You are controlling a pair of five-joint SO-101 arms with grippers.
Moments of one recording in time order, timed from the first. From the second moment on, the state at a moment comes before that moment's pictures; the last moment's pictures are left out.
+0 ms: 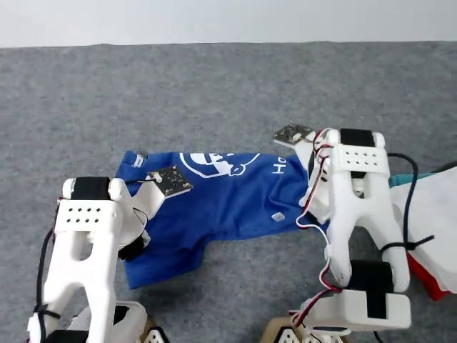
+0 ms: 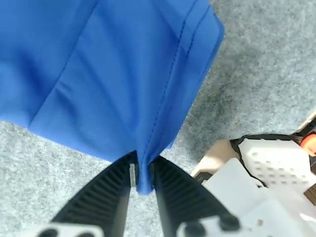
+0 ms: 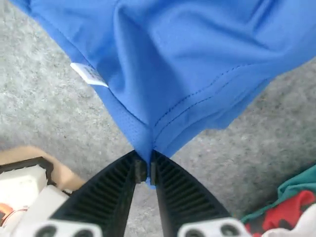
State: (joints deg) left arm -3.3 -27.8 41.1 98.9 -43.6; right arm 1.3 -1.4 16.8 89.6 44.8
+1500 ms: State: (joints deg) left arm -11.2 -26.9 50.6 50.1 -26.1; right arm 1.4 8.7 9.3 65.6 20.7
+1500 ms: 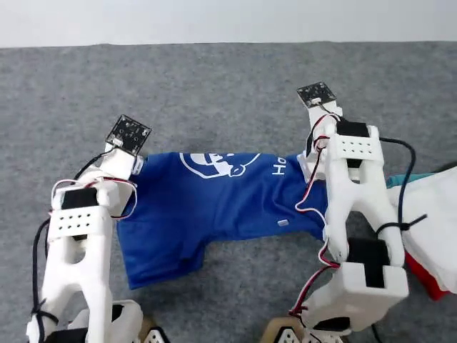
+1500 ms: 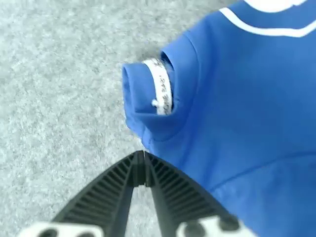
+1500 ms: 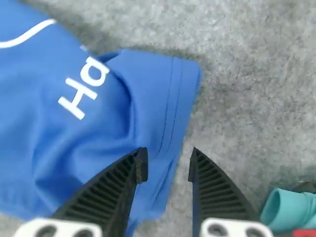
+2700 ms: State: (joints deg) left arm -6.2 22.4 11.9 72.2 -24.0; right arm 2.0 12.7 6.3 61.3 20.2
